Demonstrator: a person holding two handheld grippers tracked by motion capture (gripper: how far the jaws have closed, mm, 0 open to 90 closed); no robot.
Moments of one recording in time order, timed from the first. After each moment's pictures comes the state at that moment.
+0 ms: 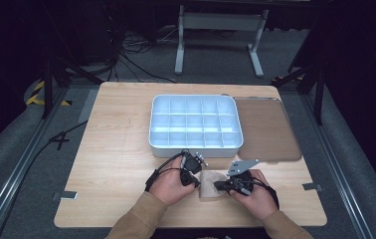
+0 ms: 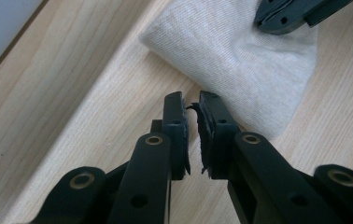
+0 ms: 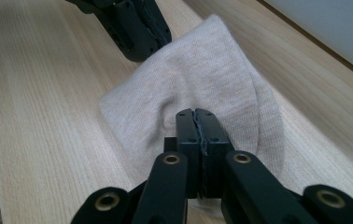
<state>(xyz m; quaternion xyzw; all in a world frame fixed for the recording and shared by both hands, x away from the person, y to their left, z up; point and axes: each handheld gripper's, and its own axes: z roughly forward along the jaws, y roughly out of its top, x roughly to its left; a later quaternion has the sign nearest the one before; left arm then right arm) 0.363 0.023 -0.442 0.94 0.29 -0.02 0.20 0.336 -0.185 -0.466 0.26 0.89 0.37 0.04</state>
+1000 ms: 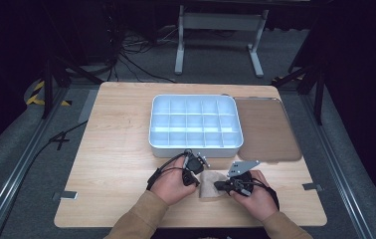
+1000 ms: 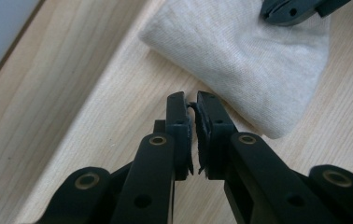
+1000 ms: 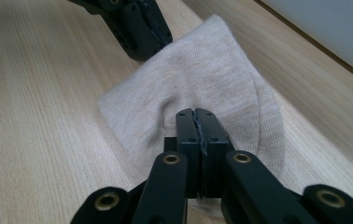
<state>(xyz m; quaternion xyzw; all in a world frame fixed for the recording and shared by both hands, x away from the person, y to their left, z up) 0.364 0.015 -0.444 0.95 0.27 -0.01 0.16 0.334 -0.185 -0.467 0.26 0.89 0.37 0.05</state>
